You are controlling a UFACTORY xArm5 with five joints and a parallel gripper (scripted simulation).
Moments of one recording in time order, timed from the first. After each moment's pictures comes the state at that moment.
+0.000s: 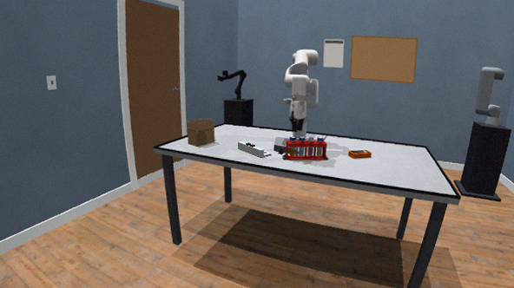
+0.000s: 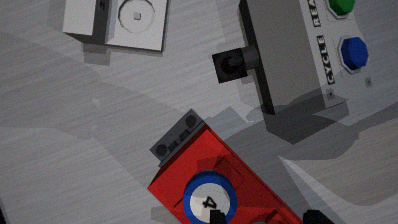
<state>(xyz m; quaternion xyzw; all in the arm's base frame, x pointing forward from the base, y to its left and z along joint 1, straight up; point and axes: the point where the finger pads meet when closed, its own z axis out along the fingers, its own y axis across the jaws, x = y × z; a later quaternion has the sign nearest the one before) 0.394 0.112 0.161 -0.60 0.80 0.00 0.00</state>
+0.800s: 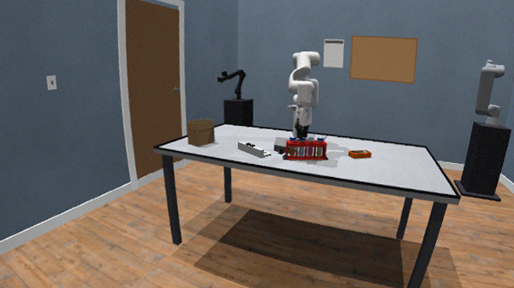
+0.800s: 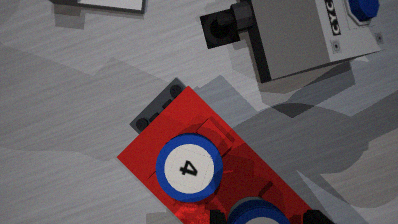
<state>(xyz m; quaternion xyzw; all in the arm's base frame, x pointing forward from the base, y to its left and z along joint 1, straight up) 0.391 0.143 0.126 -0.59 0.80 0.00 0.00</state>
